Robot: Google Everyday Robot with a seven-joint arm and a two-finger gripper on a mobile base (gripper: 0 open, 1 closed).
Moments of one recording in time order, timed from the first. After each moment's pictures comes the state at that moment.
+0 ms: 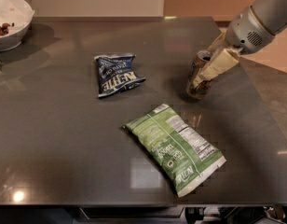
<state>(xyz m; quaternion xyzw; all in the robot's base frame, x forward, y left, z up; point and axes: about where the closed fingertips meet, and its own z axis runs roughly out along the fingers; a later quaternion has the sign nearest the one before) 0.572 -0.171 0.928 -0.58 0.76 0.15 0.25</state>
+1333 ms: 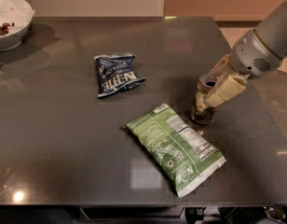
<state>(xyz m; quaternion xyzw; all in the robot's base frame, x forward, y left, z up) 0.502 -0.171 0.904 -0.60 0.76 0.15 0.21</state>
